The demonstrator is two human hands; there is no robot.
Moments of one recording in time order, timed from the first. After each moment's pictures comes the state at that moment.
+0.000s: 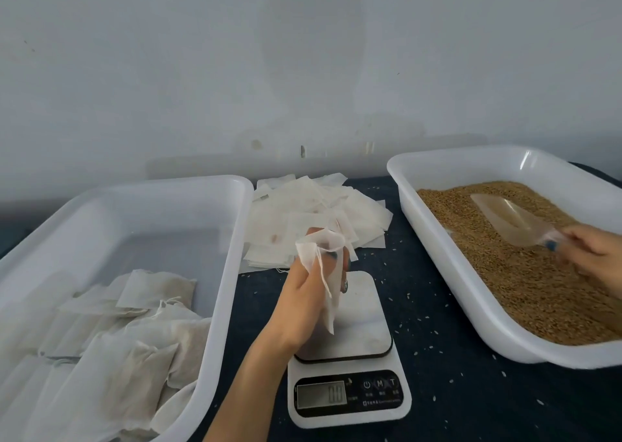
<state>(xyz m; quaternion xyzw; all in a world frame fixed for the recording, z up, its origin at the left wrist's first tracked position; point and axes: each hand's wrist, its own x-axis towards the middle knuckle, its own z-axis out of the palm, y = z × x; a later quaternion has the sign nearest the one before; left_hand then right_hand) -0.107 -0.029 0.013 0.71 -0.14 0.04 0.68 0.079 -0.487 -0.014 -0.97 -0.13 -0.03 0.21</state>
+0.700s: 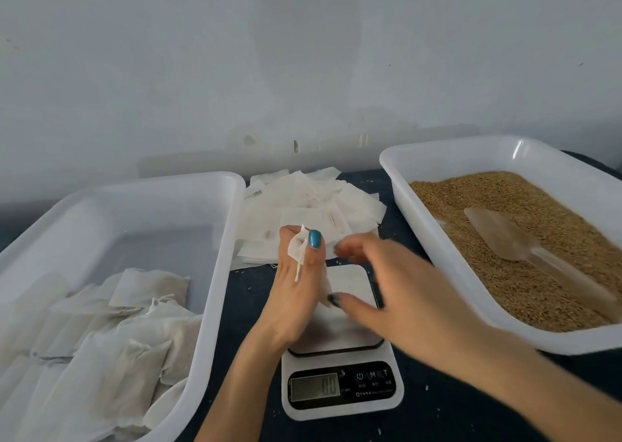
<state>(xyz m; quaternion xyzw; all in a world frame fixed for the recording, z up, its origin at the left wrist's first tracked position) -0.106 -0.027 0.006 0.78 -0.08 0.07 0.62 -0.121 -0.195 0.048 -0.92 -0.28 -0.07 0.27</state>
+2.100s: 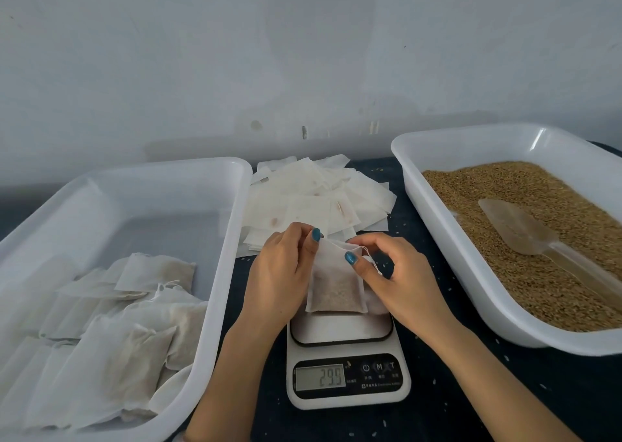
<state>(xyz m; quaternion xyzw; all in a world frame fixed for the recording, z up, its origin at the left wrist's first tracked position) -0.089 -0.003 -0.008 0.92 -0.04 0.17 0.36 -0.075 -0.190 -0.024 -0.87 -0.18 -0.09 0.45</state>
